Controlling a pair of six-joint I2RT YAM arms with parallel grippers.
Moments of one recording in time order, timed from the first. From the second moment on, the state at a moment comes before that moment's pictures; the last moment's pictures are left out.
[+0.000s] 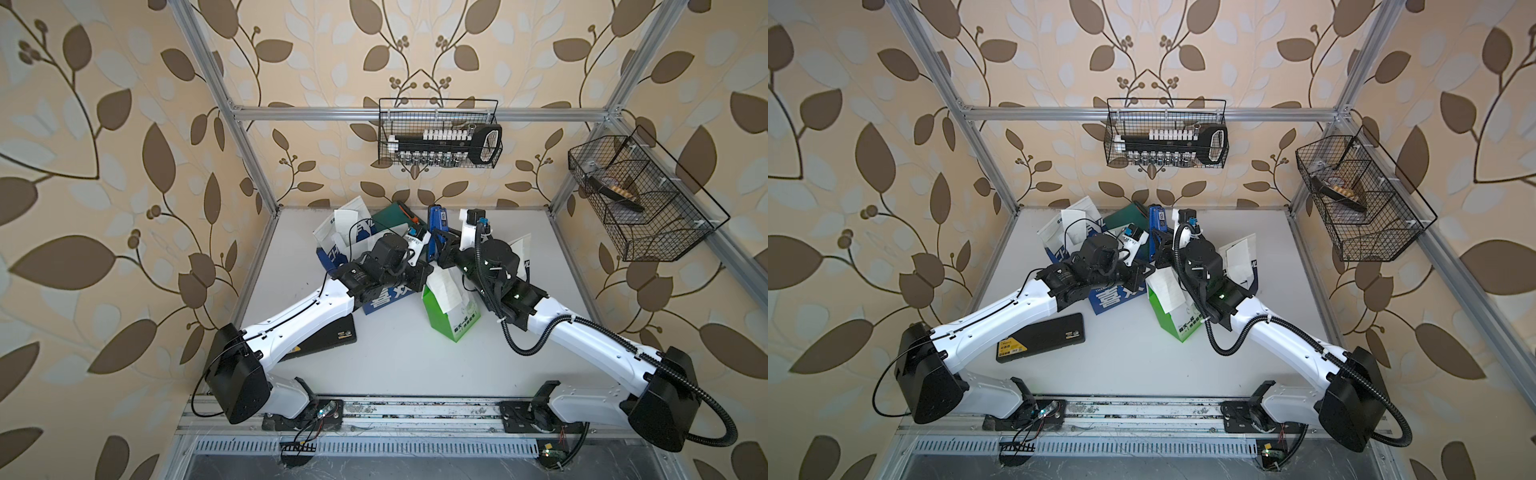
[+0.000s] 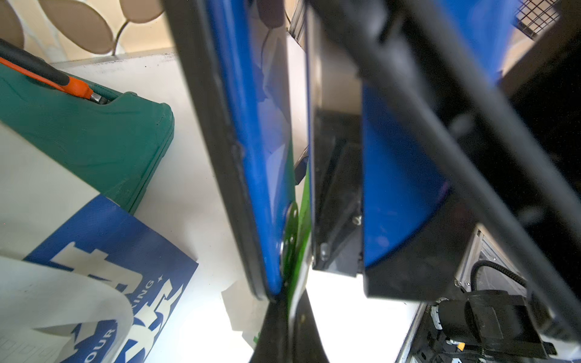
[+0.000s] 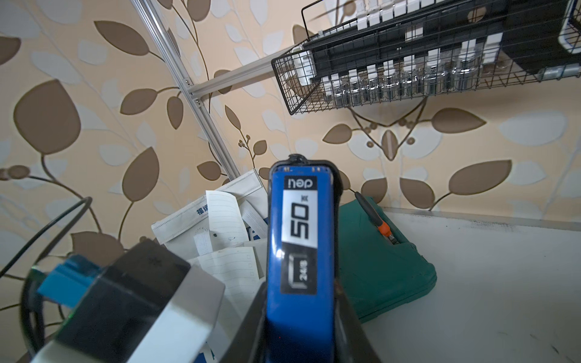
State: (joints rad) left arm -0.73 1.41 1.20 -0.33 0.20 -0.32; right arm 0.70 1.27 0.99 0.22 0.24 0.35
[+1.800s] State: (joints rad) left arm -0.73 1.40 1.22 -0.29 0.32 -0.40; right arm 0.72 1.15 0.93 0.16 0.29 0.25
